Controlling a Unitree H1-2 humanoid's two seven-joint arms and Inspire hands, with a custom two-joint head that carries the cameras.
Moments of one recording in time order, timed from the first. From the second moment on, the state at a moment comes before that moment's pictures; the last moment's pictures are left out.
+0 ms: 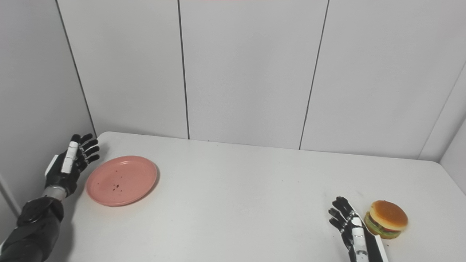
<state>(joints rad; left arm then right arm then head) -0.71 0.50 0.31 1.25 -0.33 -0.42 -0.28 -0.09 -0.11 -0.10 0.04 0.19 -0.07 0.13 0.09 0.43</state>
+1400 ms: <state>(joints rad) -0.71 0.37 0.30 1.21 -0.33 -0.44 -0.35 -0.06 -0.10 -0.08 0.01 0.17 -0.05 0.10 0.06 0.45</state>
